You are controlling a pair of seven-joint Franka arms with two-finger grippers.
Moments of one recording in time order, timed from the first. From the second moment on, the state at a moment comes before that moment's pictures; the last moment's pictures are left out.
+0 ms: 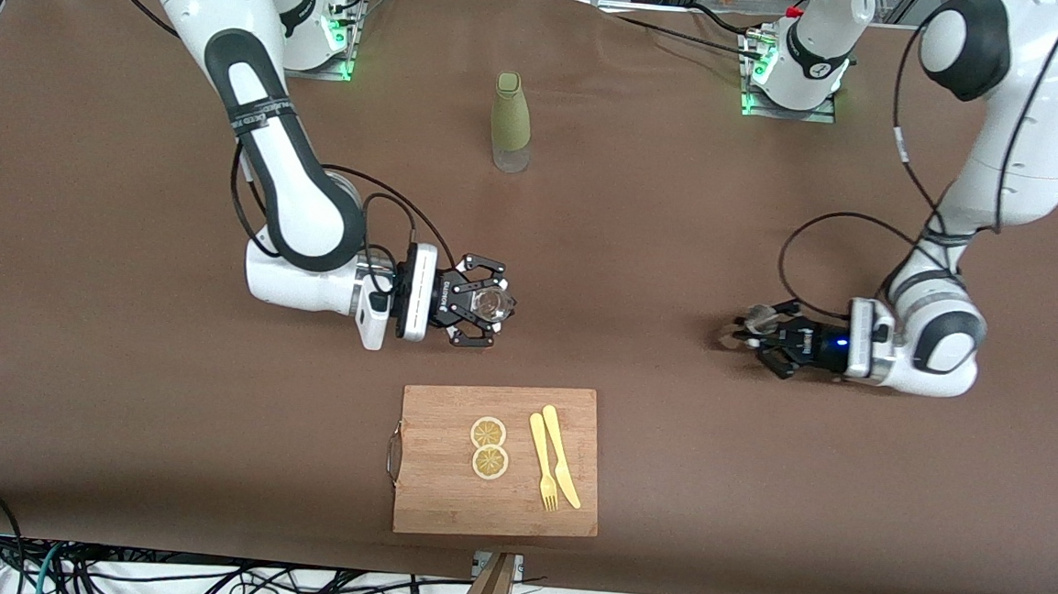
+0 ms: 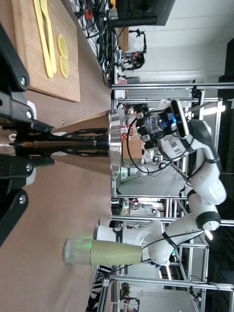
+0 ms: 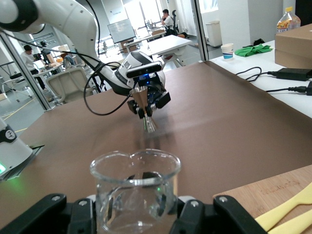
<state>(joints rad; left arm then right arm) 0.17 0.93 -0.06 -1.59 -1.33 1.46 2.52 0.38 0.67 0.11 -1.57 1.48 2.19 -1.84</state>
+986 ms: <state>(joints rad) -0.22 0.93 -0.06 -1.56 -1.56 1.73 2.38 0.54 0.67 0.11 -1.52 1.33 2.42 -1.64</state>
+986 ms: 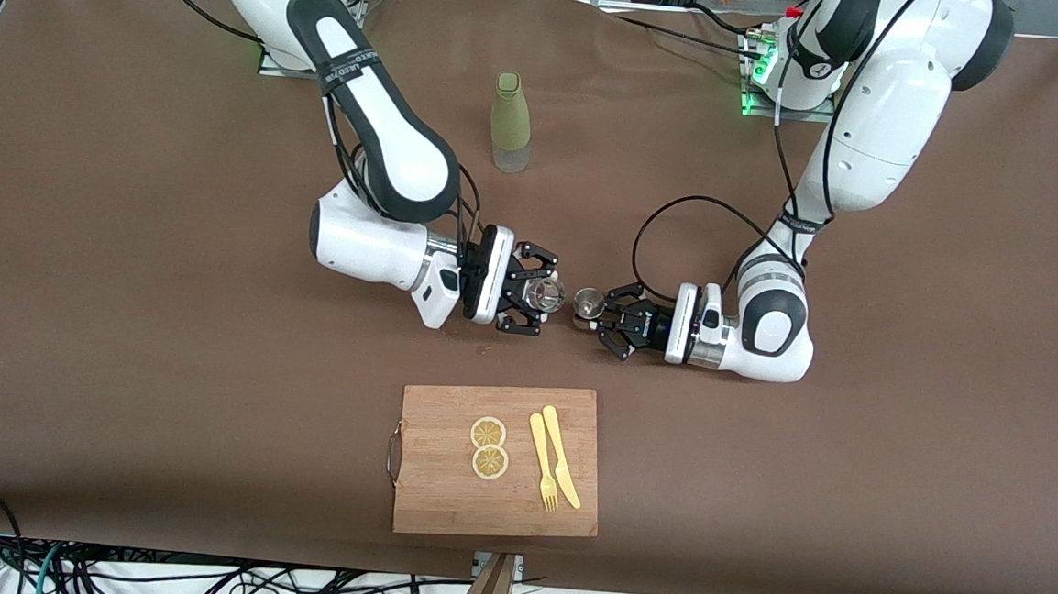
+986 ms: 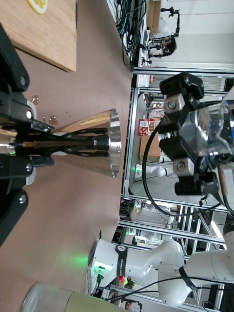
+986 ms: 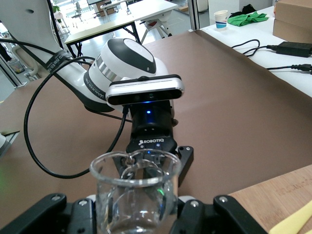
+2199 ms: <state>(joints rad) -0.26 0.94 -0.06 -1.54 -1.58 1.75 2.36 0.57 0.68 0.11 -1.52 1.13 2.49 -1.60</state>
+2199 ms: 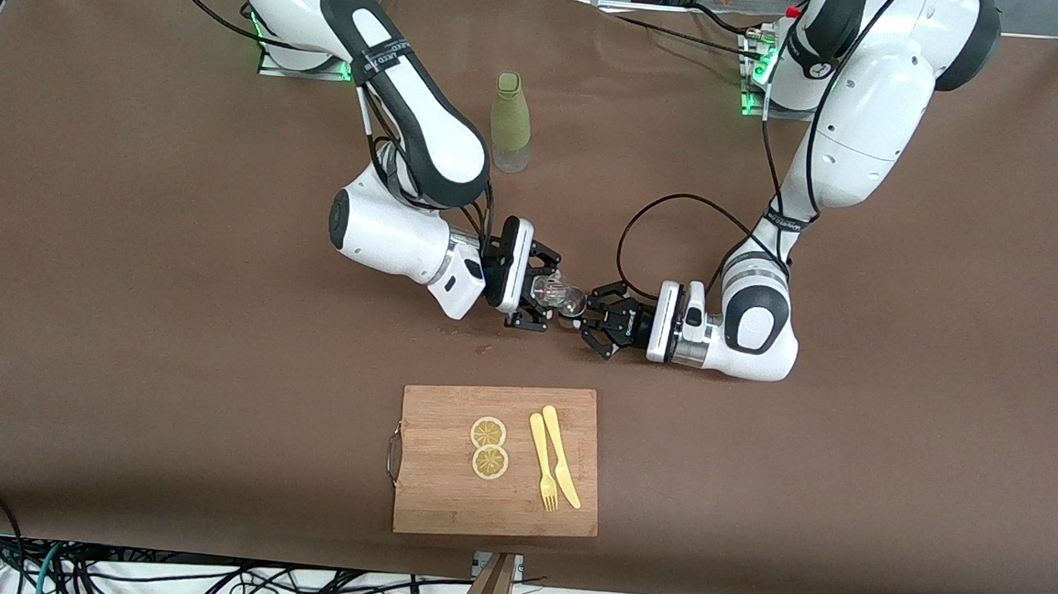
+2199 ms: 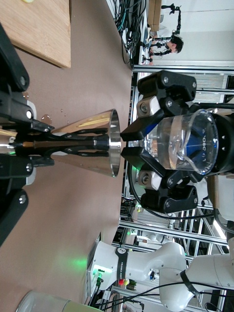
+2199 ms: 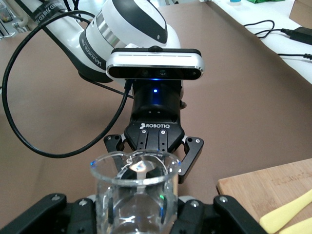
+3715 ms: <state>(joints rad) -0.26 0.94 -0.05 -1.54 -1.58 1.76 2.36 0.58 0.68 0.10 -1.50 0.82 2.49 -1.34</state>
